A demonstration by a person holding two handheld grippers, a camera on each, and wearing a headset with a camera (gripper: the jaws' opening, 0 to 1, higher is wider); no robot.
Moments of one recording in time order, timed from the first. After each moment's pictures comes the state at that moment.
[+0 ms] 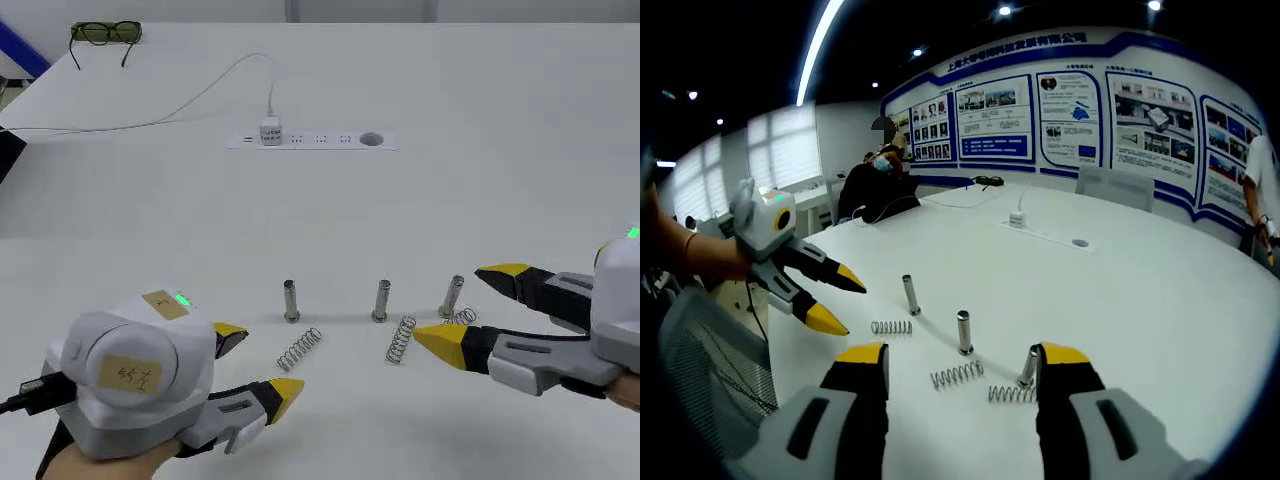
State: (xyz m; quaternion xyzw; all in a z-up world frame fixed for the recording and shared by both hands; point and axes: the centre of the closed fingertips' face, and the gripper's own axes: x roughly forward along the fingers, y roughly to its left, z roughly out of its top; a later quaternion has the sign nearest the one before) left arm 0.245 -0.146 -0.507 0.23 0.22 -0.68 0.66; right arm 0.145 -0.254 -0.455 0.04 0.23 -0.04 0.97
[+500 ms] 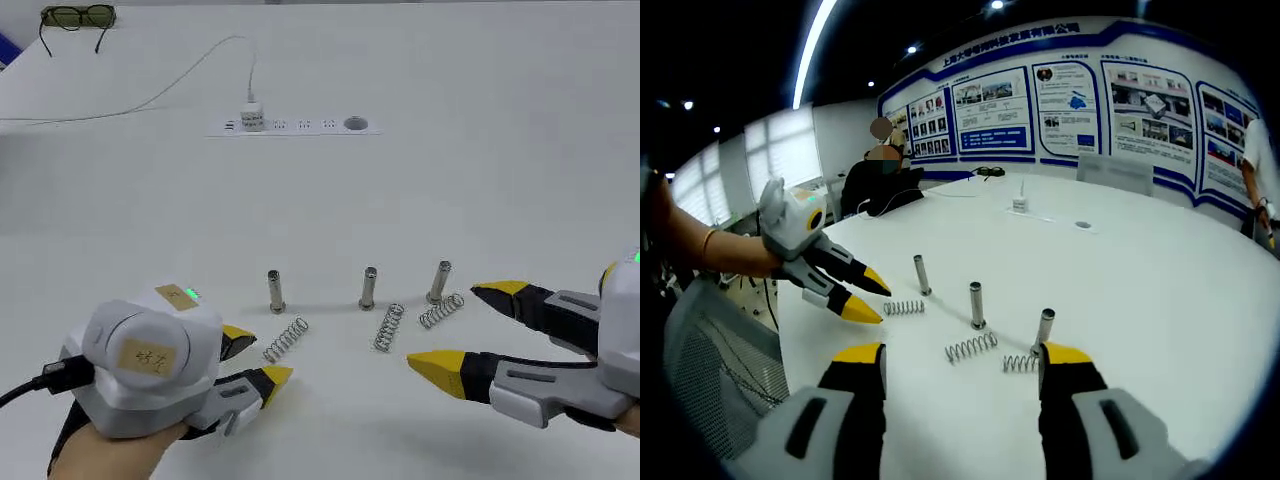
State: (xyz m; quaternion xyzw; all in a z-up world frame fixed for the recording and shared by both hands) left arm 0.246 -0.158 -0.533 0.25 0.23 -0.69 0.64; right arm 0.125 -0.244 -0.470 0.06 0.23 -0.04 0.97
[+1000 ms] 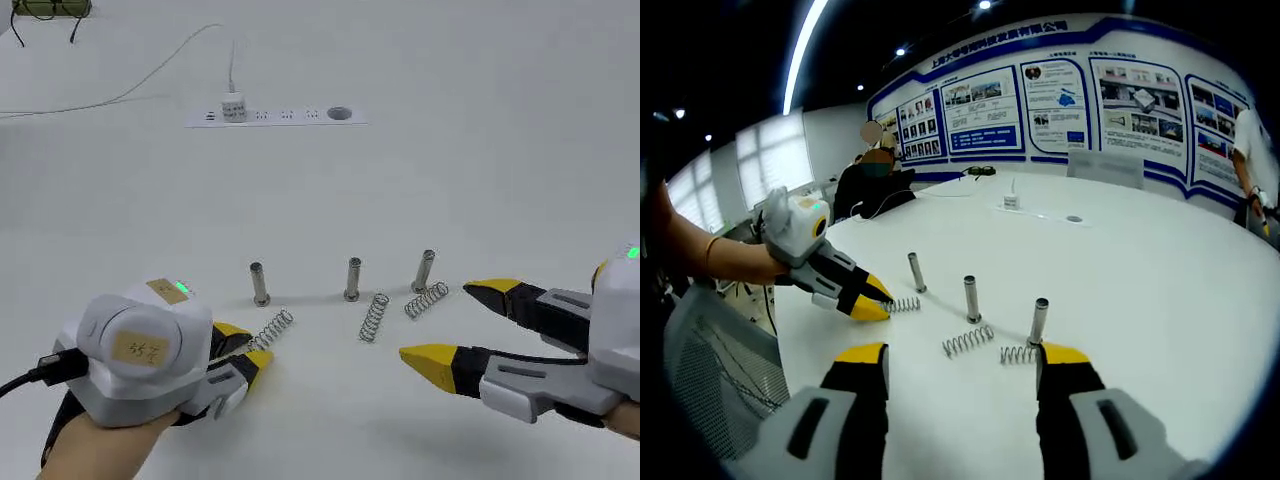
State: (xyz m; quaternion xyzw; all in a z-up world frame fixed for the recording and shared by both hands) left arm 0.246 -0.164 -0.540 0.25 0.23 -0.69 0.64; right arm 0.120 -0.246 -0.473 0.07 0.24 -0.06 0.97
